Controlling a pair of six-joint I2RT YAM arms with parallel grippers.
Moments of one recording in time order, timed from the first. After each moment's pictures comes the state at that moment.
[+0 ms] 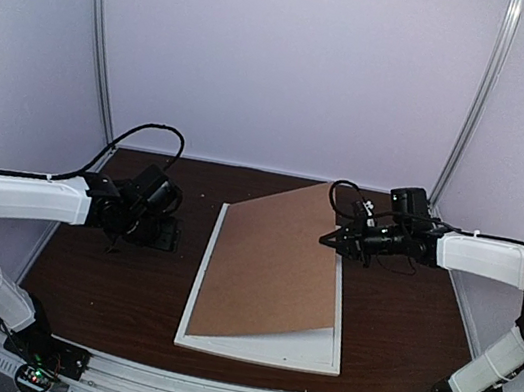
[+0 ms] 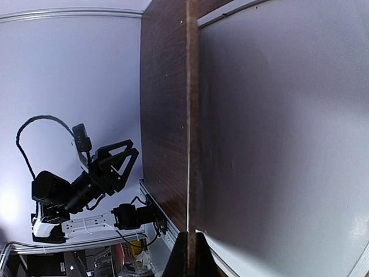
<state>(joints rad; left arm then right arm) -0.76 1.41 0.93 -0.50 -0.36 -0.61 0.41 1.54 0.92 -0.02 -0.78 0.95</state>
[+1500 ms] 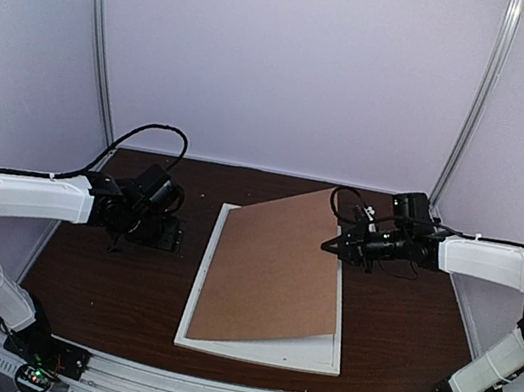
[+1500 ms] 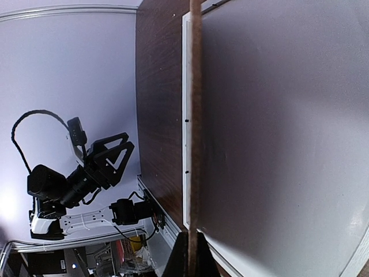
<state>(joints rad) -0.76 1.43 0.94 -0.50 -0.35 -0.60 0.41 1.53 0.89 -0.03 -0.79 0.93</state>
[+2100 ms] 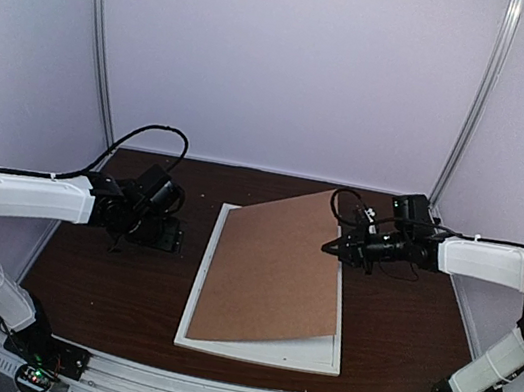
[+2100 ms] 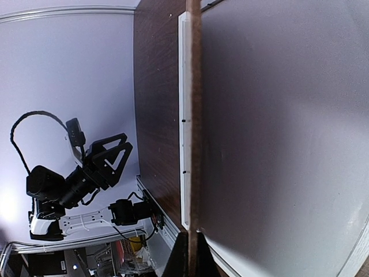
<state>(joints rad) -0.76 1.43 0.94 -0.50 -0.34 -0.59 0.40 1.53 0.88 -0.03 -0.80 0.94</state>
